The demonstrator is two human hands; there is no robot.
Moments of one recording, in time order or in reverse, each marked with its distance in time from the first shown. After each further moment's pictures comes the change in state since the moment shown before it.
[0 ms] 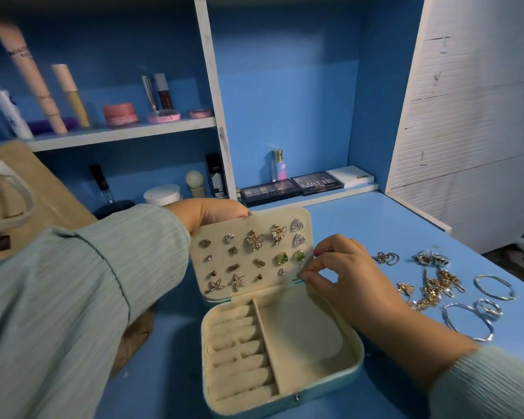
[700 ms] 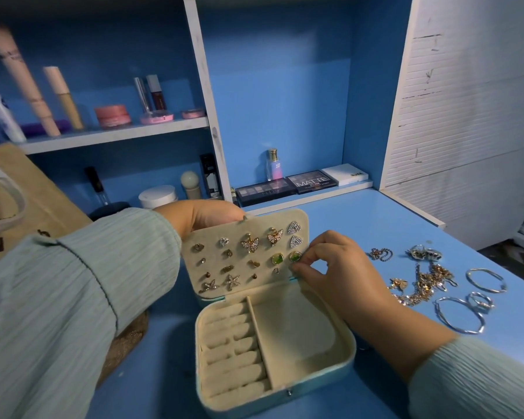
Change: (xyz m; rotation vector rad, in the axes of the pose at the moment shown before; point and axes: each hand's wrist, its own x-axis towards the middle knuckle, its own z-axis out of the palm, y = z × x) left_hand -0.036 0.020 0.010 0.208 -0.117 0.178; right_hand 0.006 -0.003 0.005 0.076 0.045 0.128
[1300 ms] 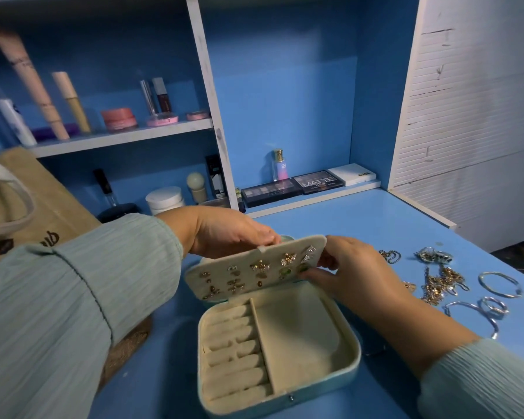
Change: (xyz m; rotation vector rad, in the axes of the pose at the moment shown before) left_hand -0.020 0.008 0.017 -0.421 -0.332 0.111; right_hand 0.006 0.008 -0.016 -0.112 -0.129 -0.104
